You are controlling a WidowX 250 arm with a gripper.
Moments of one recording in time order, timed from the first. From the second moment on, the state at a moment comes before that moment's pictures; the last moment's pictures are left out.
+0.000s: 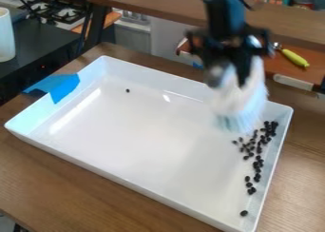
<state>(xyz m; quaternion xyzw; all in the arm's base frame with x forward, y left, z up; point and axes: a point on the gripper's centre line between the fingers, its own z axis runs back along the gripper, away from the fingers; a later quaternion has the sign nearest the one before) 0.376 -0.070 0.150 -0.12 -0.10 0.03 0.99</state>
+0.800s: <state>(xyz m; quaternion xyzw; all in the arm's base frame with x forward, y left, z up) 0.335 0.110 0.134 -0.06 -0.15 0.07 0.98</state>
